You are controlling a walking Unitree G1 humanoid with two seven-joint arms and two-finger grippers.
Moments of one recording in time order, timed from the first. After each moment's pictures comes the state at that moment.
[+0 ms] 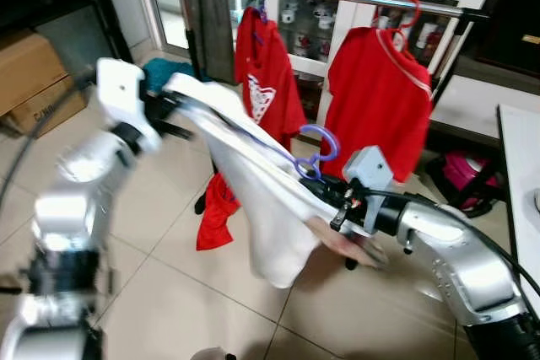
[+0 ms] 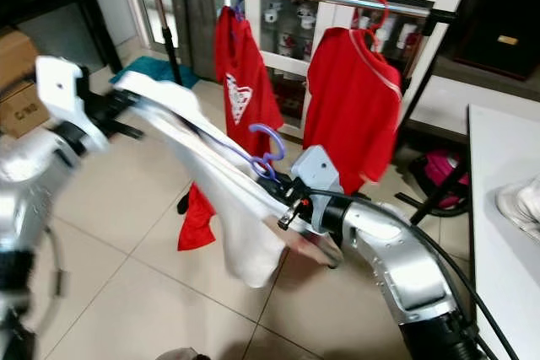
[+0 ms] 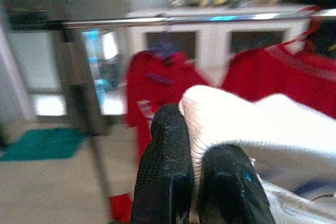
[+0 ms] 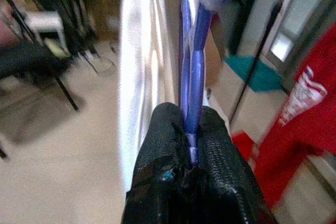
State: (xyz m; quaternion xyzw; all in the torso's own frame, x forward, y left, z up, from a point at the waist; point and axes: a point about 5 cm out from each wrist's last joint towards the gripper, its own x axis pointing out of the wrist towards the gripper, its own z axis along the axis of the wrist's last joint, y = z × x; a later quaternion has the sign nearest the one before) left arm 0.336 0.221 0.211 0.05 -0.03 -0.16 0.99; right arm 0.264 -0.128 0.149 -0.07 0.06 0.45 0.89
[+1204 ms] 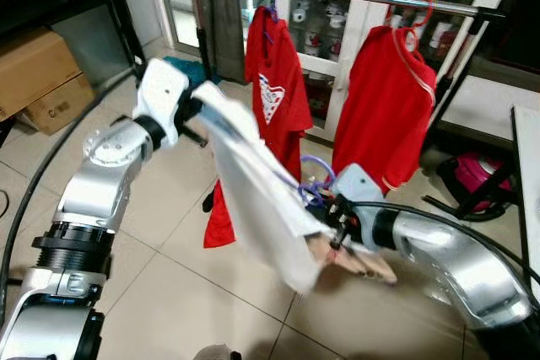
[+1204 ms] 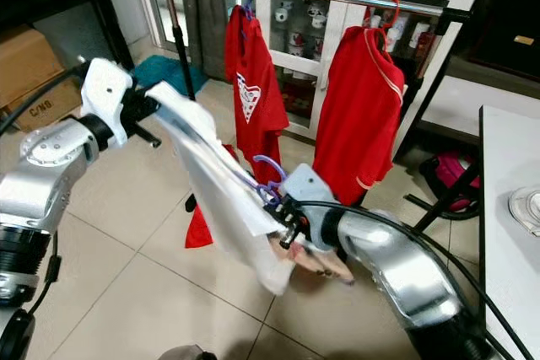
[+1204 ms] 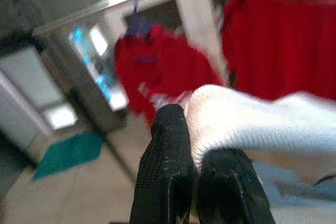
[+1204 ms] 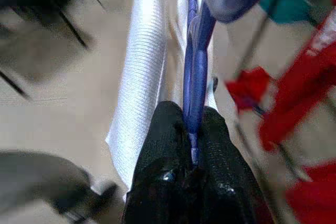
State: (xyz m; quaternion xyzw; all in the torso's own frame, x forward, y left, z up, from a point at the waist) left arm 0.350 0.198 0.194 0.19 0.01 -0.21 0.96; right arm 0.252 -0.130 0.131 -0.12 0.20 0.44 0.87
